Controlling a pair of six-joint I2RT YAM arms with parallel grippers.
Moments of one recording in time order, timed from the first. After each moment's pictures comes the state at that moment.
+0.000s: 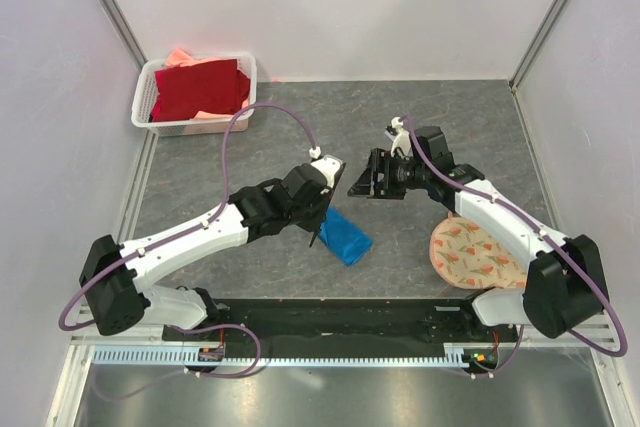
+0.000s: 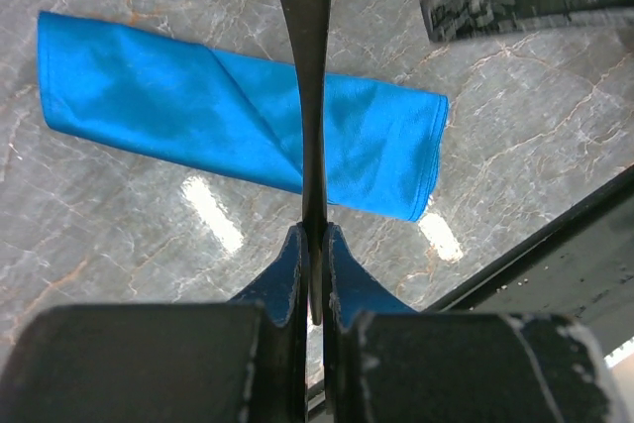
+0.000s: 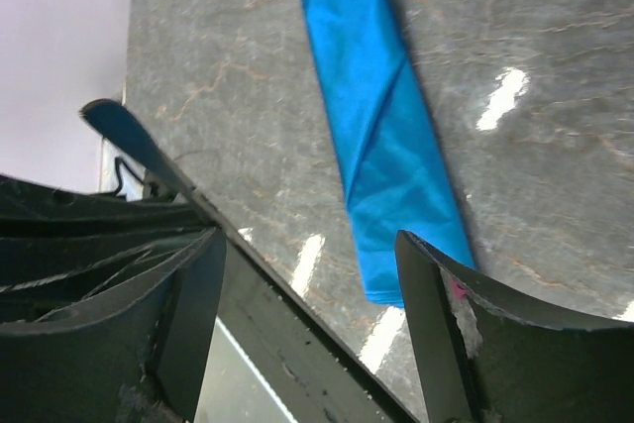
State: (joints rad) left arm -0.95 1.32 1.05 -0.55 -0.17 -0.35; right arm 0.43 1.34 0.95 -0.29 -0.54 0.57
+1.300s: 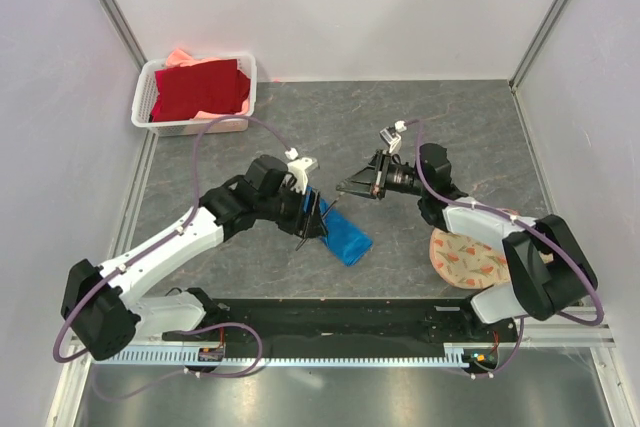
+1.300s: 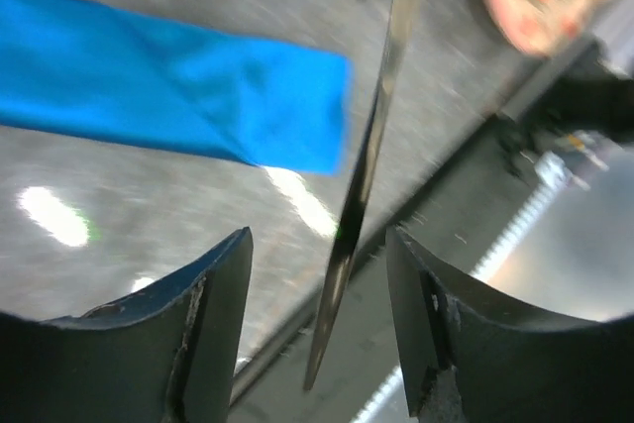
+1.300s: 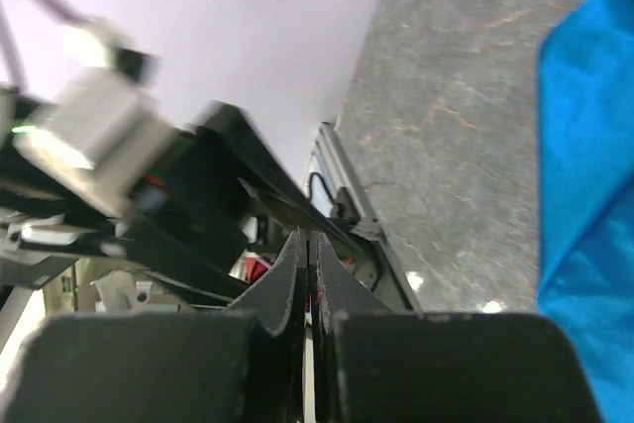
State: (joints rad) left arm -0.72 1.18 0.93 -0.51 0.33 -0.37; right arm 0.44 1.45 0.68 0.63 -0.83 1.12
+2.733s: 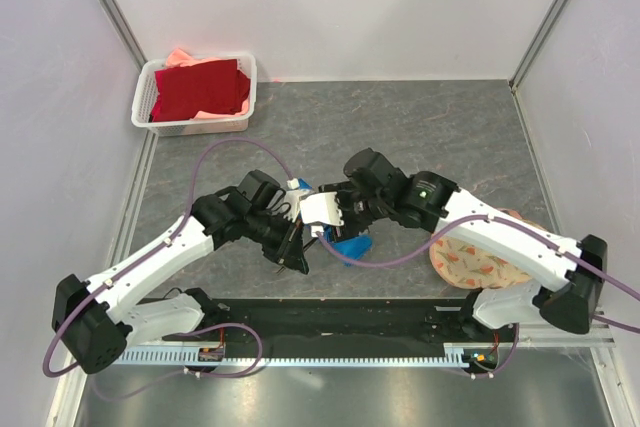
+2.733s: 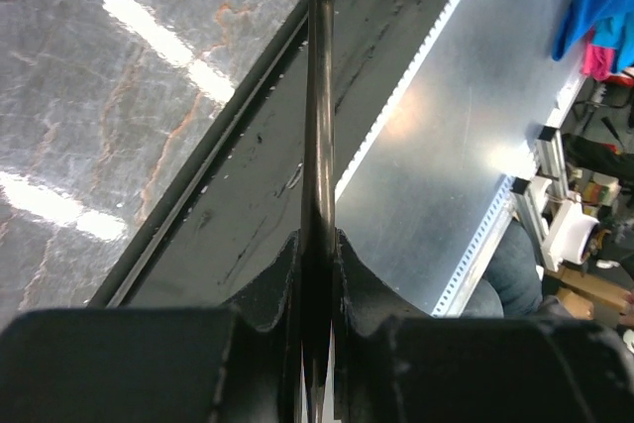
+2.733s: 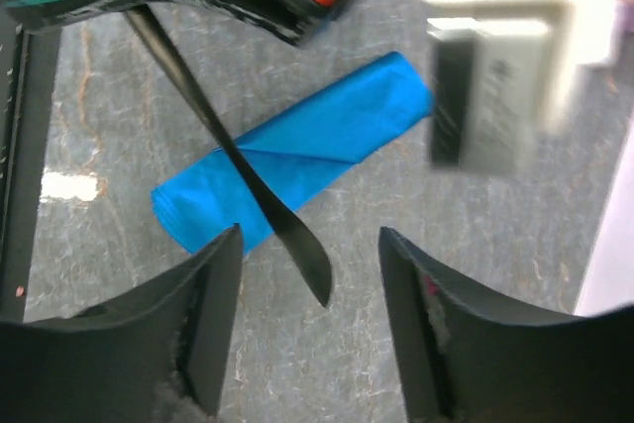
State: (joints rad) left arm -0.72 1.09 0.86 -0.78 0.67 -0.29; right arm 0.98 1.33 1.28 -0.73 -0.22 -0.85
